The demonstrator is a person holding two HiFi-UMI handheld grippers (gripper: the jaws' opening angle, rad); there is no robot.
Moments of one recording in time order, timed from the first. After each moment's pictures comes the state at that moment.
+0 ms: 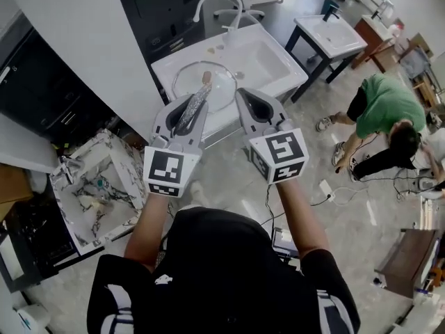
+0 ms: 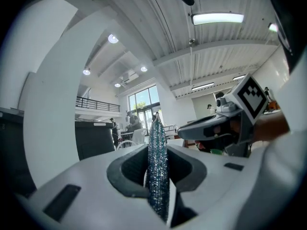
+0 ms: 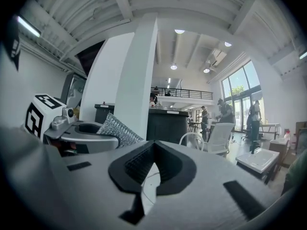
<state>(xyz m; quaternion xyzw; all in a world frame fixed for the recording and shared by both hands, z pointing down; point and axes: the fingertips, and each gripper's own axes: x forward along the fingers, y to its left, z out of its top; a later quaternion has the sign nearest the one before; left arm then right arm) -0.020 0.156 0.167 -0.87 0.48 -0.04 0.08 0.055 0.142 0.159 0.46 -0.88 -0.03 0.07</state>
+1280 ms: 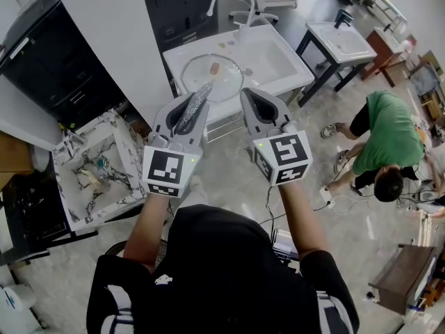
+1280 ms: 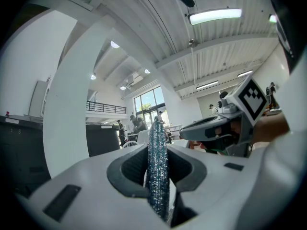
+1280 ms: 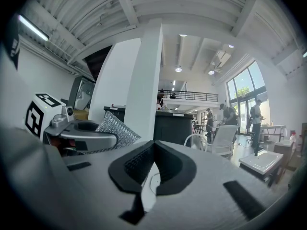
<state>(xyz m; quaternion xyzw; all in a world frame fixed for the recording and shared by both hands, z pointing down) -0.019 0.221 0.163 -0.85 0.52 -0.04 0.09 0.063 0.200 0.158 0.44 -0.90 -0.04 0.06</state>
